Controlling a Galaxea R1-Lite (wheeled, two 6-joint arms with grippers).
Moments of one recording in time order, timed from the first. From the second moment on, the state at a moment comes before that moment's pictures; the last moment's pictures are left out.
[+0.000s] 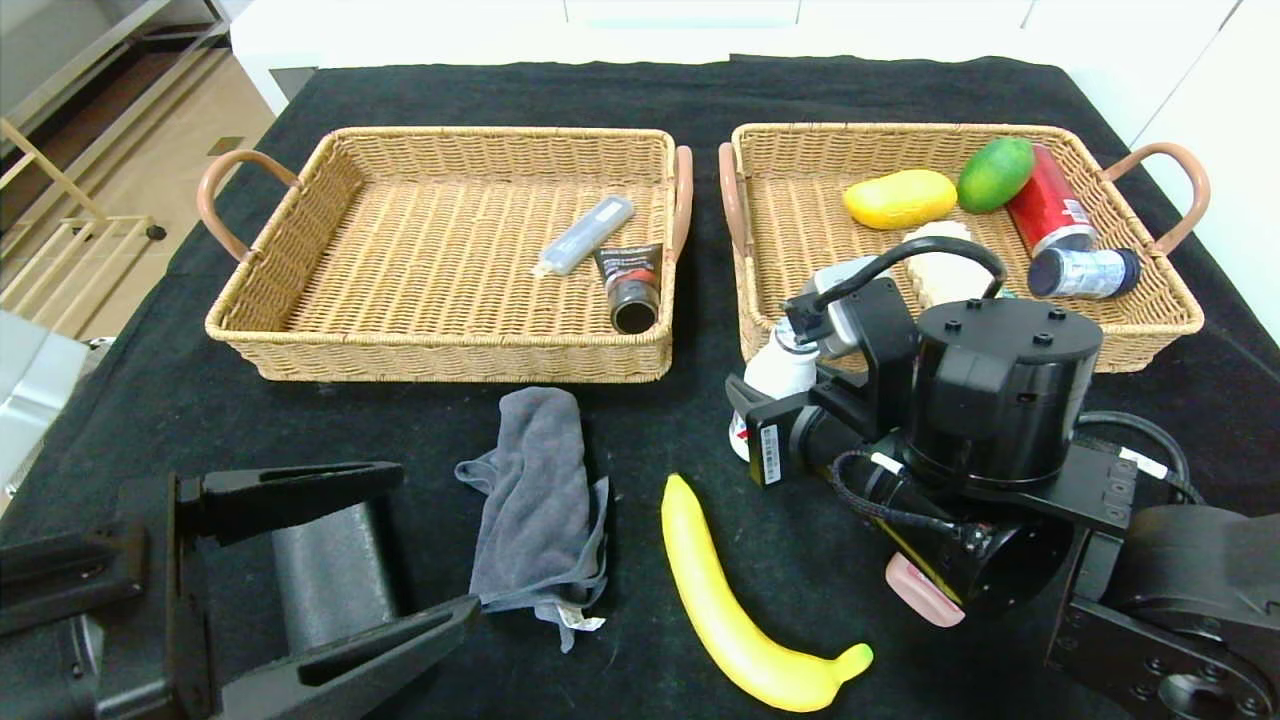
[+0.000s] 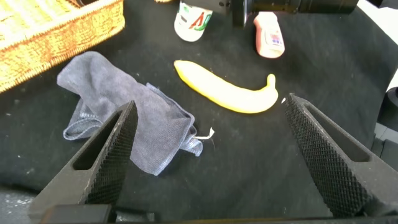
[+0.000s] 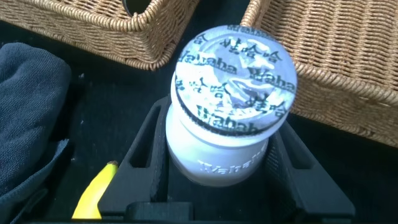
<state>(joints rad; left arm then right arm) -0.54 1.02 -0.62 -0.23 -0.30 0.07 0.81 1.81 -0.97 -0.72 -0.44 -0.04</state>
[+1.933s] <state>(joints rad) -0.54 0.99 -0.62 -0.23 -0.30 0.07 0.62 1.71 -1.28 -0.56 -0.43 -0.07</state>
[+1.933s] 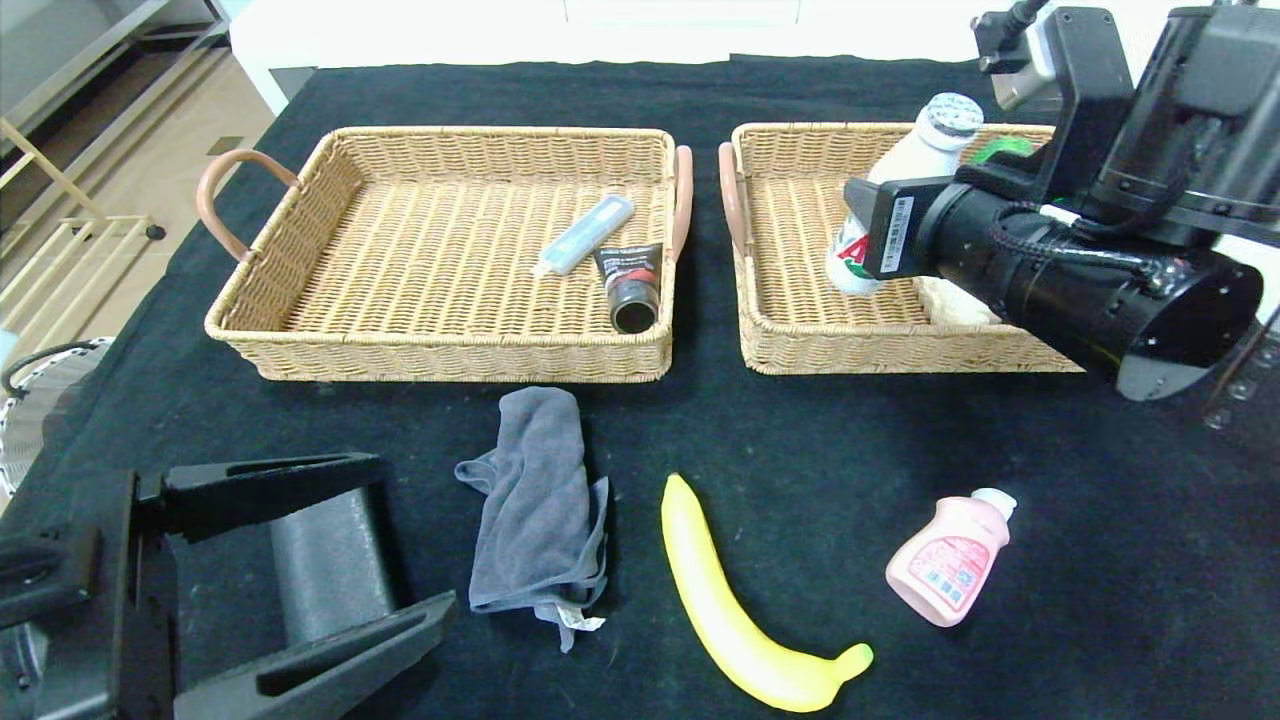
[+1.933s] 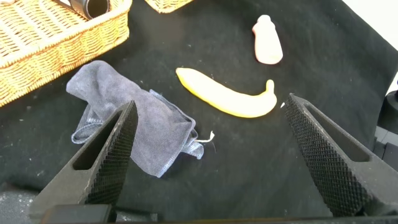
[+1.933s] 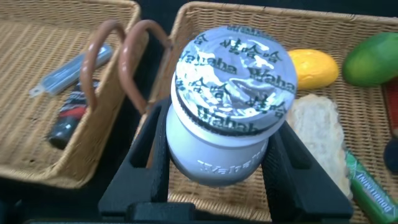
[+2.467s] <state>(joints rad) -0.54 0.99 -0.62 -0.23 -0.30 0.07 0.51 1.83 -1.38 -0.57 -0.38 -0.06</state>
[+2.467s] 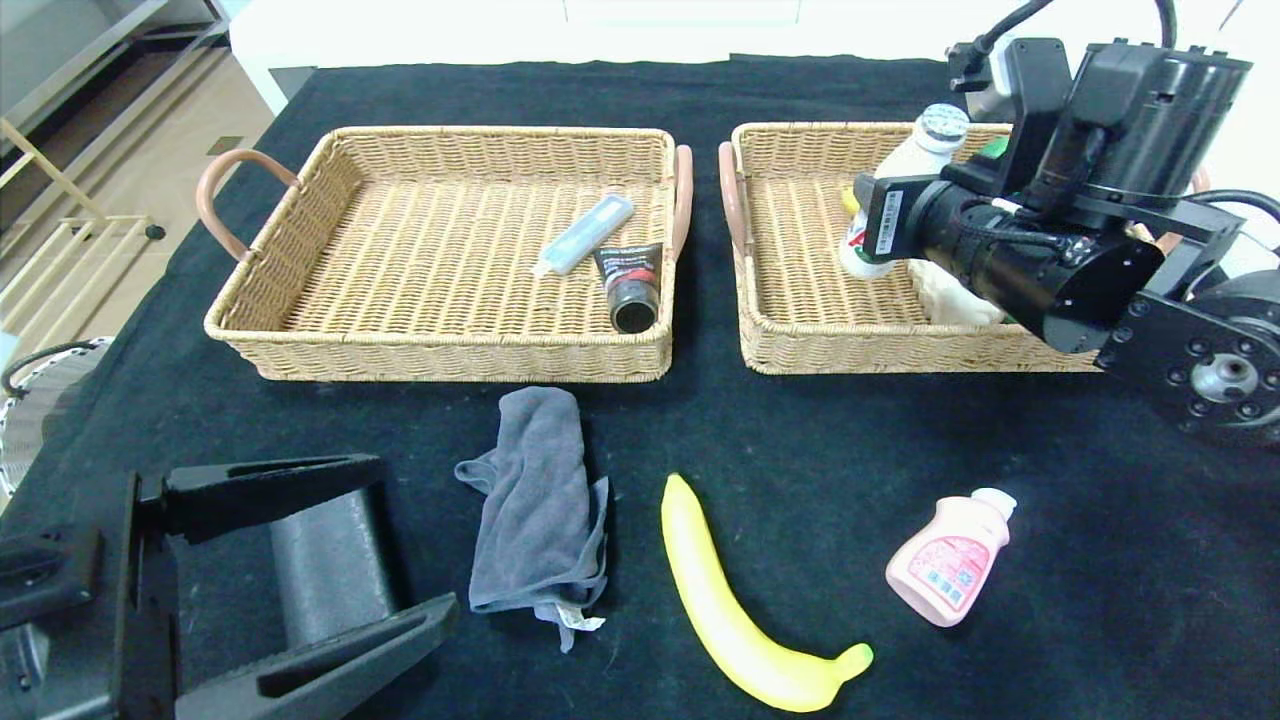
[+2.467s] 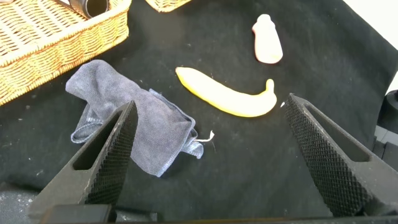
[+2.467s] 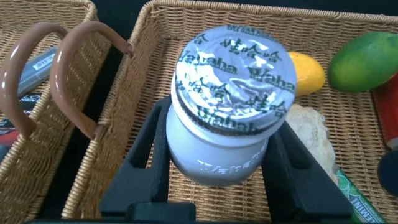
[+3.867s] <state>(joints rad) -0.54 0.99 -0.61 -0.23 -0.30 0.08 0.59 1.59 -1.18 -0.21 -0.45 0.00</state>
